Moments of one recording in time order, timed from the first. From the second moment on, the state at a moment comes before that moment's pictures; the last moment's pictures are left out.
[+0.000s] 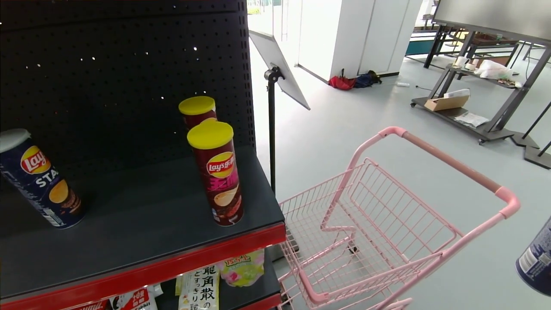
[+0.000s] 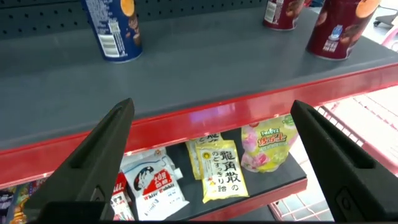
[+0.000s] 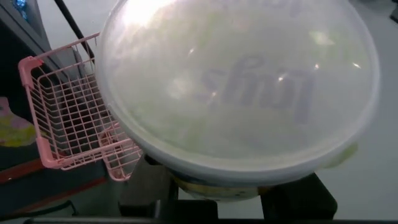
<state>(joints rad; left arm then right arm) 0.00 0.00 0.00 0.00 0.01 0.00 -0.05 0.83 -0.70 0.23 -0.11 -0.12</state>
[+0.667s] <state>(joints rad) 0.00 0.00 0.00 0.00 0.01 0.00 -0.07 0.84 -0.65 0.20 -0.12 -0.15</state>
